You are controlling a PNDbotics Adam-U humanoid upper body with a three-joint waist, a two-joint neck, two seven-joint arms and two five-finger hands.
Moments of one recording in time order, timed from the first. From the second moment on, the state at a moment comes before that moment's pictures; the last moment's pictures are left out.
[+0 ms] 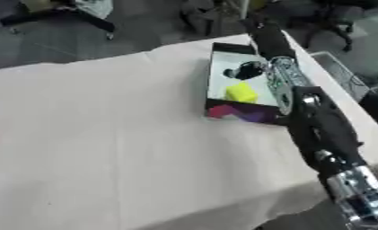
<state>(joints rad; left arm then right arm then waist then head) -0.16 0.55 0.29 -1.58 0.06 -0.10 -0.26 -0.62 -0.47 0.05 -1.26 1.07 -0.08 -0.11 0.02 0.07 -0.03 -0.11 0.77</state>
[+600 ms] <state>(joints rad) -0.35 0.80 0.08 -1.29 -0.58 -0.28 -0.27 -0.49 -0.42 0.21 -1.75 0.93 -0.28 -0.09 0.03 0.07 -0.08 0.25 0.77</state>
